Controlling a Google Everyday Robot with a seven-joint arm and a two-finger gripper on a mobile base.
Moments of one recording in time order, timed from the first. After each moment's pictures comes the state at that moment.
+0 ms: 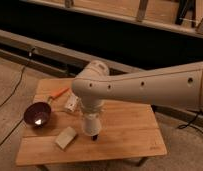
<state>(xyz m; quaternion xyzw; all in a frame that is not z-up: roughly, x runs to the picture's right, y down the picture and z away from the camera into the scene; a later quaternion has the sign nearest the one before) -0.037 0.126 0.652 -0.25 0.17 0.60 0.74</state>
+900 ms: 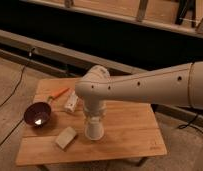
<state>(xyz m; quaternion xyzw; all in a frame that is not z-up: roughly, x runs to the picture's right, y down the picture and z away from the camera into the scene) -0.031 0.155 0.677 -0.27 0.20 0.59 0.73</state>
